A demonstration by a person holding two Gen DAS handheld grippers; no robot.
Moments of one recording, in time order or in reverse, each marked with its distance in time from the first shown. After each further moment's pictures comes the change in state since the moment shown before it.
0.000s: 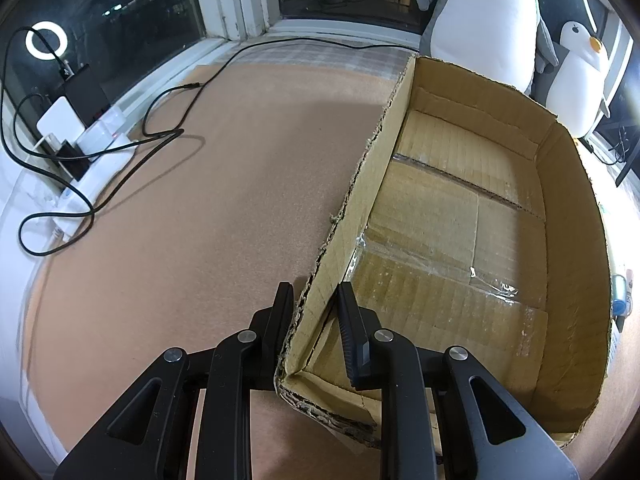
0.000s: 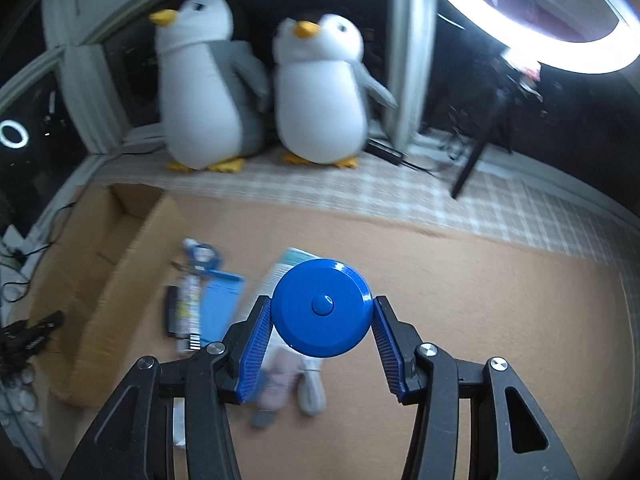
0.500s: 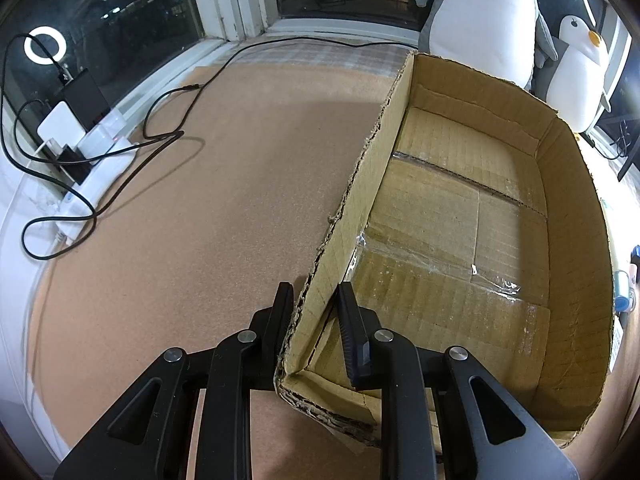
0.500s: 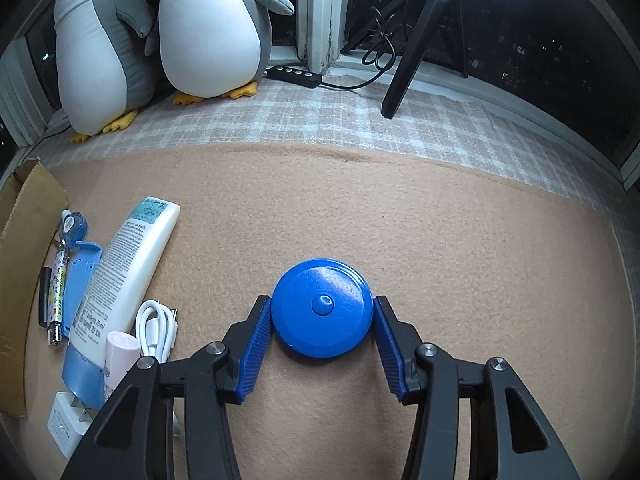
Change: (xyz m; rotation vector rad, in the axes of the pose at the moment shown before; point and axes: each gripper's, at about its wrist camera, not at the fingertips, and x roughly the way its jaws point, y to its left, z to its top) left arm 0.000 -0.004 0.000 0.014 0.005 0.017; right arm 0.077 -0.081 -0.025 0.109 0.147 -0.180
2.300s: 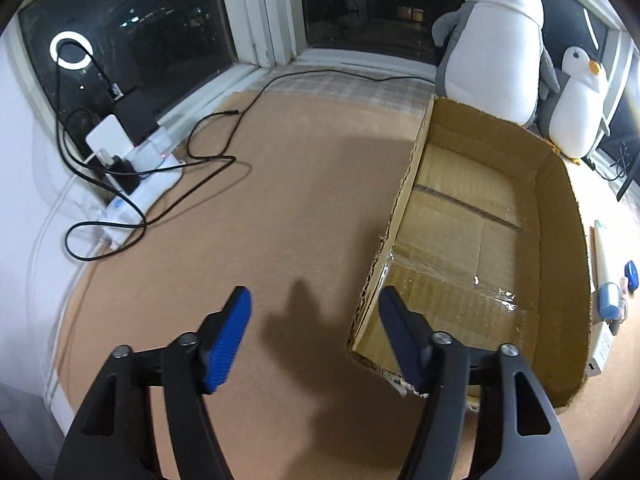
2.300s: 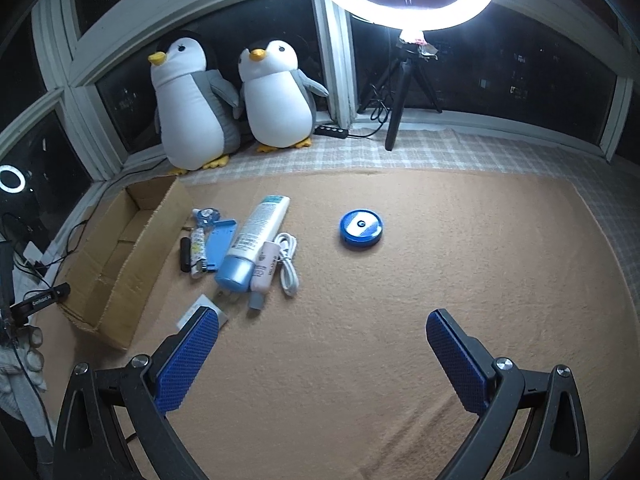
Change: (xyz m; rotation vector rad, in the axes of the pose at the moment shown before) left arm -0.040 0.020 -0.001 -0.032 -0.075 0.050; right arm -0.155 0.007 -0.100 0.087 -0.183 0.144
